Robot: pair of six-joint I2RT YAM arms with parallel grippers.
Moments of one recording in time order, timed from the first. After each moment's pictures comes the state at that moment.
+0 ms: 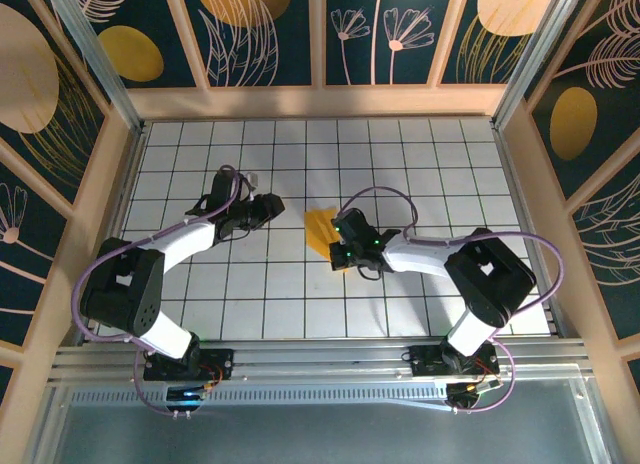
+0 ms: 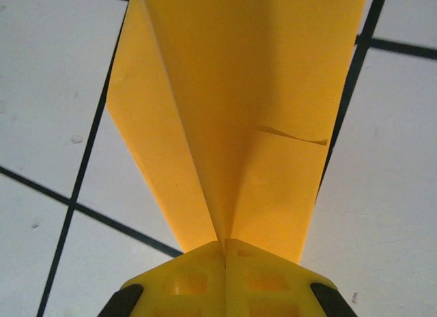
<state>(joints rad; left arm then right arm) -0.33 1.57 0.82 0.01 0.45 -0.83 0.80 1.64 0.79 -0.12 -0.06 0.49</state>
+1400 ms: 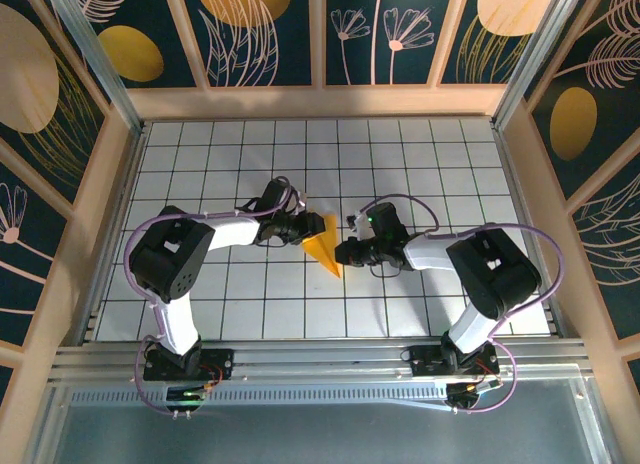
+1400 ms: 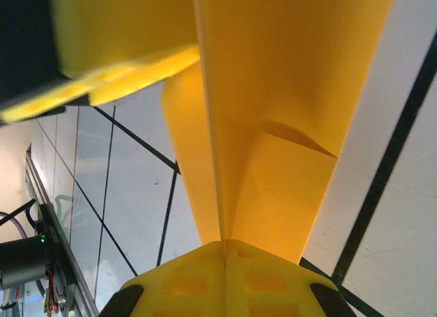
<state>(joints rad) -0.56 1.87 0.98 0.03 0.50 -0.87 0.58 1.66 0.63 0.18 -0.63 0.59</state>
